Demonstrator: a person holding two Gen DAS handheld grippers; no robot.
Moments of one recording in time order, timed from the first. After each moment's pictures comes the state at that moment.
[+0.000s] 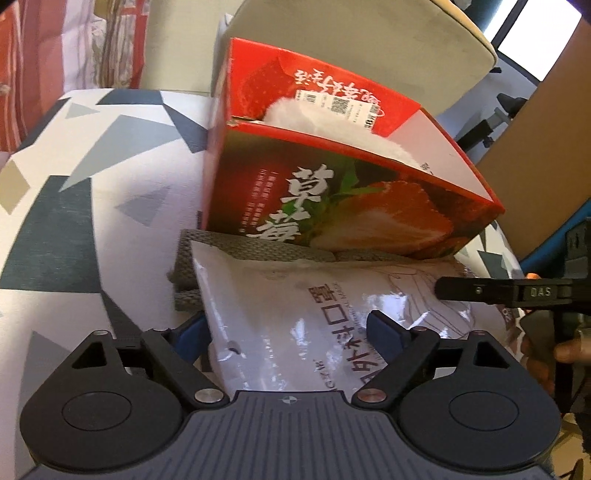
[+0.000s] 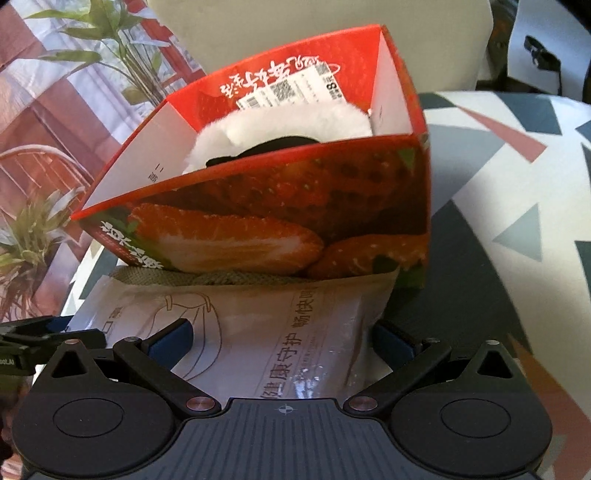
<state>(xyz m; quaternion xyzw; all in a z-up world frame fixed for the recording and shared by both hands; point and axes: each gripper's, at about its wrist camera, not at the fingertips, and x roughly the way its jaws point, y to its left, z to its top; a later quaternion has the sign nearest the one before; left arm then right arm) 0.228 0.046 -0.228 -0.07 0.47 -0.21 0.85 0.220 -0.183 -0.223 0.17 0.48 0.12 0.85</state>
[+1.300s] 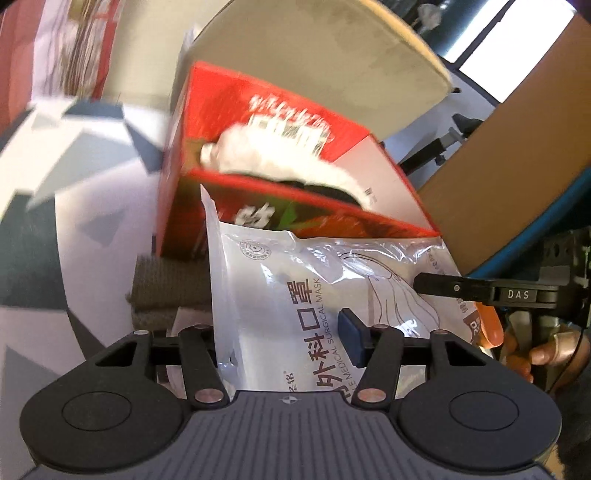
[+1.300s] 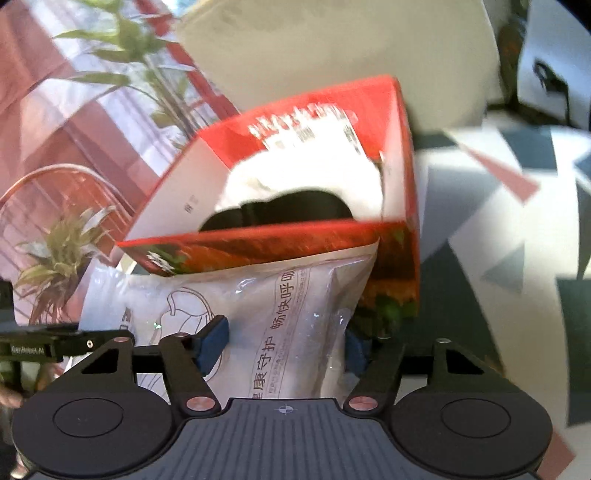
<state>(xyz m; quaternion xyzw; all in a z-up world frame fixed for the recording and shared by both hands) 0.227 0.053 -0.194 -0.12 0.44 -0.28 0.84 0.203 -0.197 -0.168 0.16 0.44 0.15 0.87</state>
